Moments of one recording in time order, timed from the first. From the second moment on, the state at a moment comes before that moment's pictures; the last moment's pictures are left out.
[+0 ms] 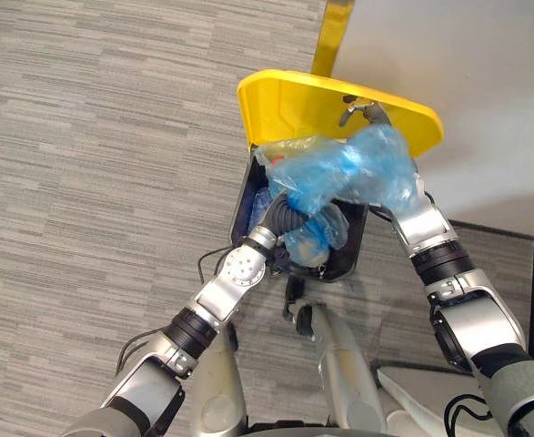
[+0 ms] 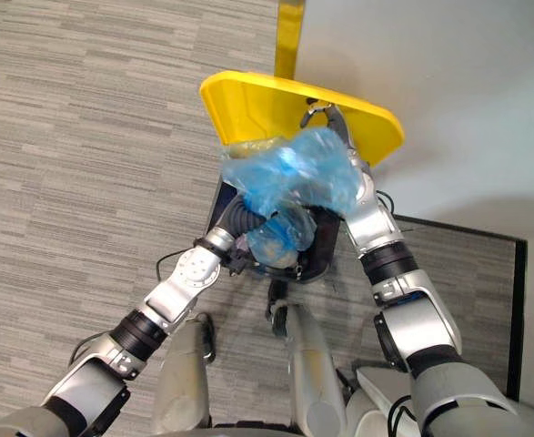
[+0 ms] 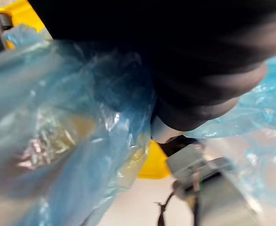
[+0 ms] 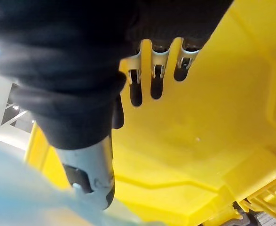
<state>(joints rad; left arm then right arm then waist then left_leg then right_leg) -0.57 0.23 -0.53 0.27 -0.02 -0.14 0.14 -0.96 -0.39 0.27 0.49 -0.05 0.05 -0.19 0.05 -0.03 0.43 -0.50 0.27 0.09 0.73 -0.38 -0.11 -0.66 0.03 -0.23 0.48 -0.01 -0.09</state>
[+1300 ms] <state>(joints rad) -0.97 0.18 -0.38 0.88 0.40 0.04 0.15 -1.25 -0.37 0.41 0.48 0.00 0.03 -0.24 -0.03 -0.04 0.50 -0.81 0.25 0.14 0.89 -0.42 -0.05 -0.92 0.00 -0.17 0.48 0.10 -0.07</state>
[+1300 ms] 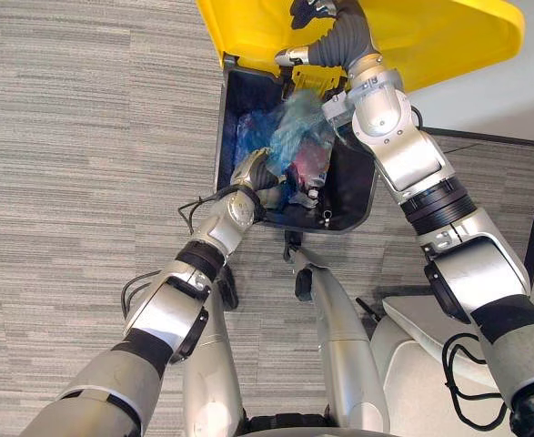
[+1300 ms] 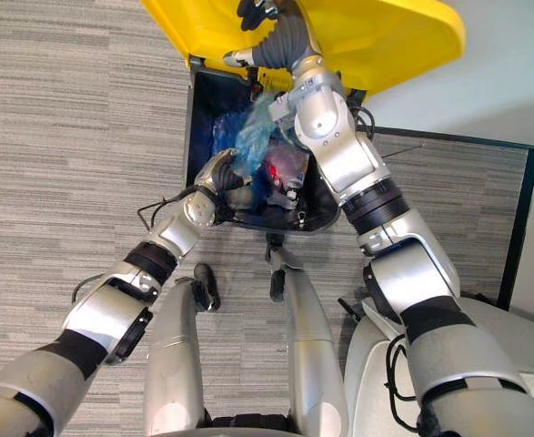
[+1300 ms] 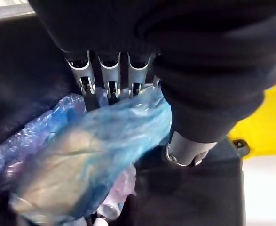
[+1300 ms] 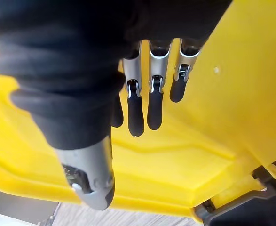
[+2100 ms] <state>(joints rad) -0.29 0.33 -0.11 0.32 0.03 -0.08 0.15 -0.45 -0.49 0.21 0.22 -0.13 0.03 -0.19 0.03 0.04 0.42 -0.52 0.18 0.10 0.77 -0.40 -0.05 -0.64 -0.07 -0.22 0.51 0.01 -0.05</state>
